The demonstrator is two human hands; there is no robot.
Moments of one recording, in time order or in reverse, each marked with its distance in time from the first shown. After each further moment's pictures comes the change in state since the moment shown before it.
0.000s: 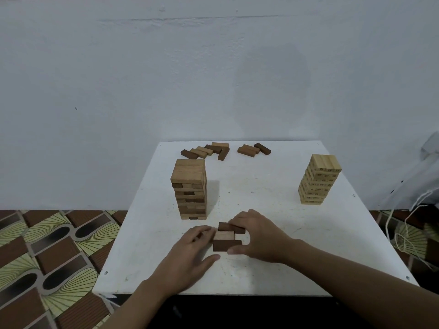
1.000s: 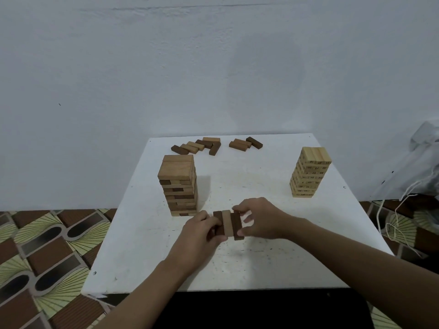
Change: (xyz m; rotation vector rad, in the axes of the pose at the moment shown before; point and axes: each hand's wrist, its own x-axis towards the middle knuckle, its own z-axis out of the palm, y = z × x) left_hand 0.046 0.037 0.007 -0.127 0.043 -0.105; right_hand 0.002 0.028 -0.032 0.196 -0.071 0.159
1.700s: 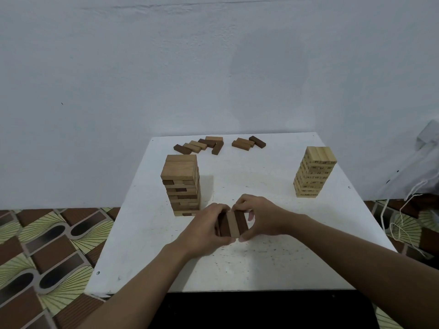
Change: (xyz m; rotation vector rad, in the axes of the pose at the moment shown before) left_hand 0.025 0.004 -0.010 -0.099 -0.200 -0.030; right_hand 0.016 0.008 0.002 0.003 -0.058 -0.110
